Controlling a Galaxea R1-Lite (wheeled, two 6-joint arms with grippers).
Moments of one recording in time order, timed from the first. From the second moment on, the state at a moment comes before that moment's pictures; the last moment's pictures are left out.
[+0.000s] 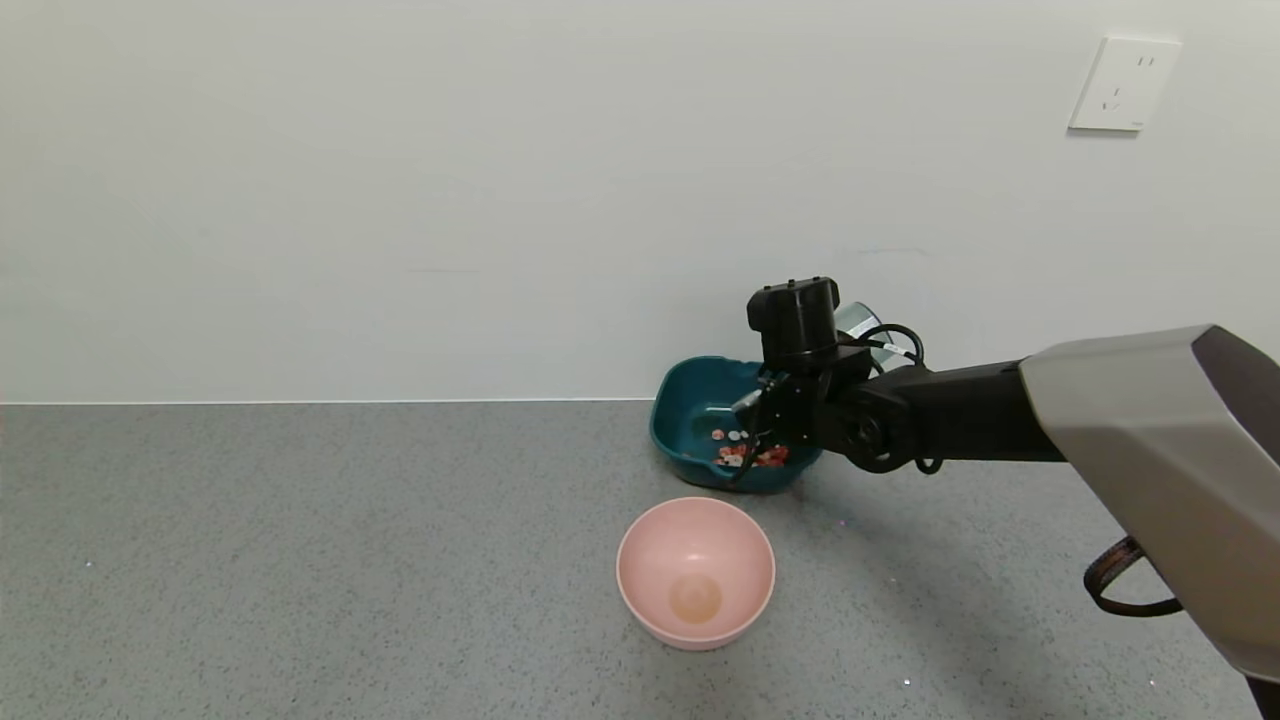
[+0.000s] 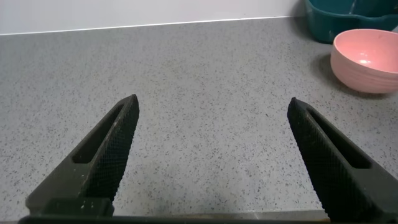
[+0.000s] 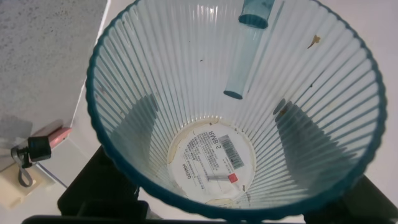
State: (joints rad) left arm 0.00 0.00 0.00 0.00 -0.02 0.04; right arm 0.56 2.34 -1.78 -0.24 -0.96 -2.01
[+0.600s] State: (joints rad) left arm 0.00 0.00 0.00 0.00 -0.02 0.04; right arm 0.56 2.33 -1.77 -0.25 -0.99 -2.01
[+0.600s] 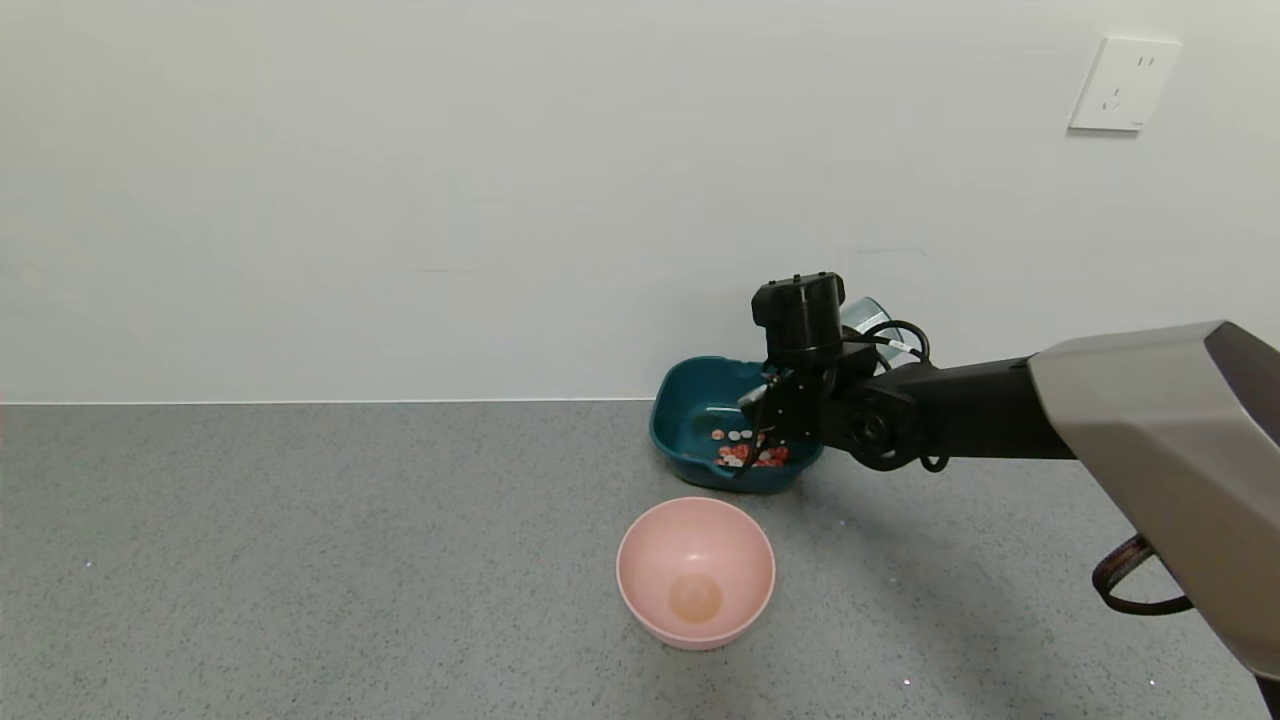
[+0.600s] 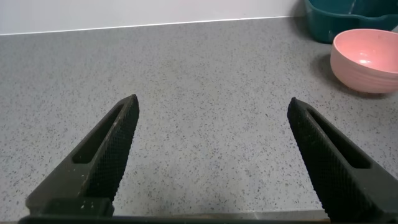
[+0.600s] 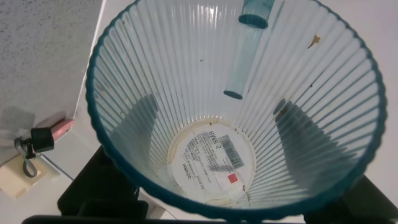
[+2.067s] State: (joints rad) left arm 0.00 0.00 0.00 0.00 -0.02 0.04; right arm 0.43 2.04 -1.25 -0.54 -0.66 -1.17
